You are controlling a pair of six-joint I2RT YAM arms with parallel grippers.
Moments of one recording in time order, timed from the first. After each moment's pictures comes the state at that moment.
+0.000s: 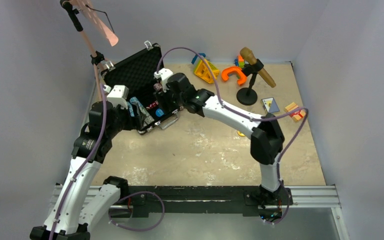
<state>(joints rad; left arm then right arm) -0.22 0.76 0.92 -0.62 0.07 -0.21 0.87 2.02 1.80 -0.38 0.04 0.09</state>
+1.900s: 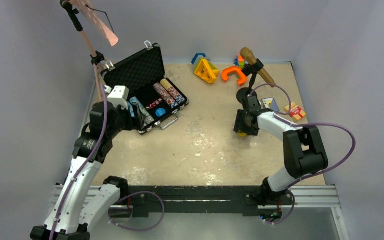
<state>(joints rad) -0.22 0.76 0.90 -0.60 0.06 -0.21 0.25 1.57 0.86 -0.44 0.14 0.48</state>
